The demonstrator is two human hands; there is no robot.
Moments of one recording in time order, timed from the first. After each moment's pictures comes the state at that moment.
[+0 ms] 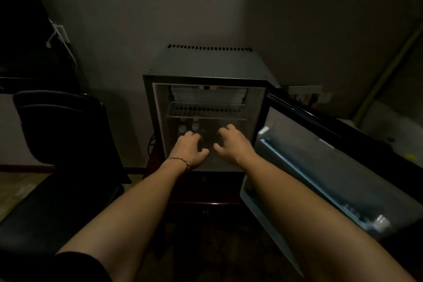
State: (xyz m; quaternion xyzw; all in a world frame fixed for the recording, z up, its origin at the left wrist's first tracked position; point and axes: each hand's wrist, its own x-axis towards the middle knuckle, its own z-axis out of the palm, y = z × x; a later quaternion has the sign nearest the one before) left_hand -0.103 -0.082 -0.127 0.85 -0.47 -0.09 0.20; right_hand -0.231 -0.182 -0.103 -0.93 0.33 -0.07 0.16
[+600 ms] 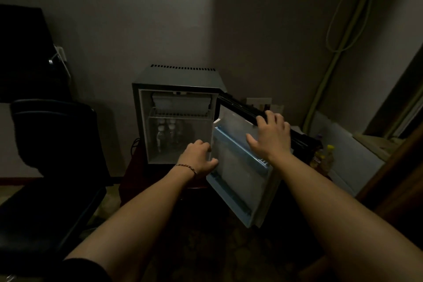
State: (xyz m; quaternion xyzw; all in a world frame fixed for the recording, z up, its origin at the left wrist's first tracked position) left_hand -0.310 0.009 -0.071 0.80 -0.56 -0.07 0.22; right_hand -0.496 -0.111 -0.003 -0.86 0.46 -0.18 -0.11
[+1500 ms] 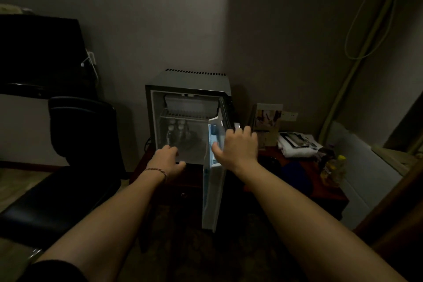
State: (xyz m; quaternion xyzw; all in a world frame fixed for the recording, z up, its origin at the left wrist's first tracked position) left_hand -0.293 0.069 -0.080 0.89 -0.42 -0.03 0.19; right_hand -0.474 -0.042 -0.004 -0.90 0.37 -0.18 -0.09
